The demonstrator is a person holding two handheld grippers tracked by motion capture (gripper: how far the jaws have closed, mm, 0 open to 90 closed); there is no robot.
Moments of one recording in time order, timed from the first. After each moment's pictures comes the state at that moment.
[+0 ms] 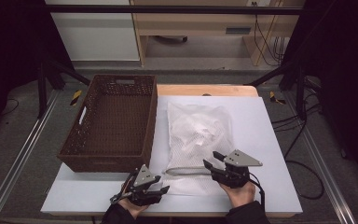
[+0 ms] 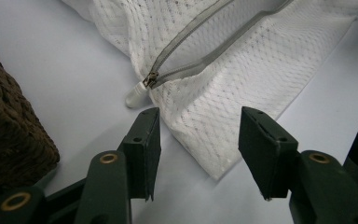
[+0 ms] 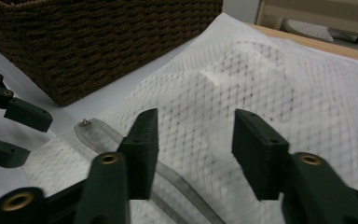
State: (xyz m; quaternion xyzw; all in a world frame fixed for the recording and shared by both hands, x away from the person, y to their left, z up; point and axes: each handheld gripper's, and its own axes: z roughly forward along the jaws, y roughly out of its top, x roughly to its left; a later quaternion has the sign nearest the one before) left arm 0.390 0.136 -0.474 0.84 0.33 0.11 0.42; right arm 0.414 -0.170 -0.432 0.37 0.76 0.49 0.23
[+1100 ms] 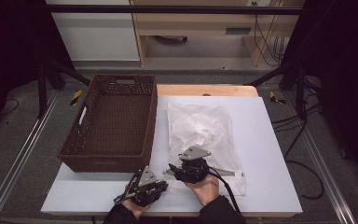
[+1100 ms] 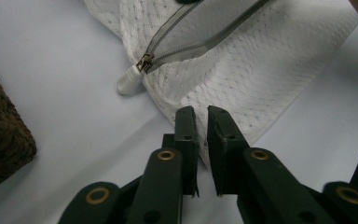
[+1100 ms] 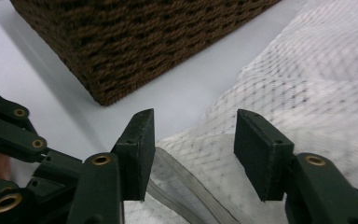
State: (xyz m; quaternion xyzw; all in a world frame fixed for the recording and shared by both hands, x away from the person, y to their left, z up) left arm 0.391 0.128 -0.484 0.84 0.35 0.10 0.40; right arm 0.439 -0.066 -0.450 0.34 0.82 0.43 0.17
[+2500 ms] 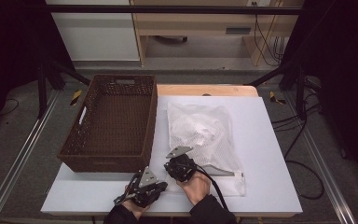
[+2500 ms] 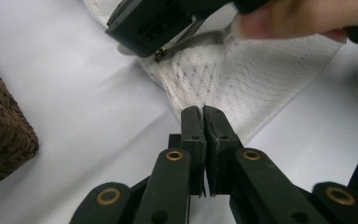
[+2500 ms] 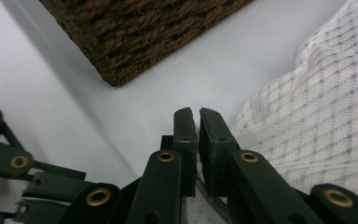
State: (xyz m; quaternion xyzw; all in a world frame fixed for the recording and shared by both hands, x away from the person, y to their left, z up) left arm 0.389 0.128 -0.484 0.84 0.34 0.11 0.40; right arm 0.452 -0.036 -0.461 0.35 0.85 0.37 0.11
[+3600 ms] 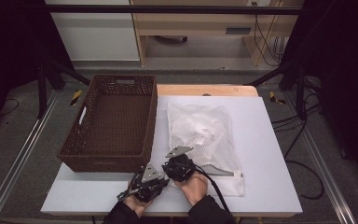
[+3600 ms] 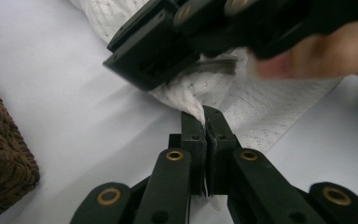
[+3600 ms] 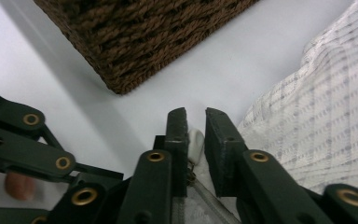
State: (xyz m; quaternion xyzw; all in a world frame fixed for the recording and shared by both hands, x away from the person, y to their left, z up) left arm 0.402 0.122 -0.486 0.84 0.35 0.11 0.40; right arm 0.453 -0.033 -0.465 0.36 0.84 0.38 0.10
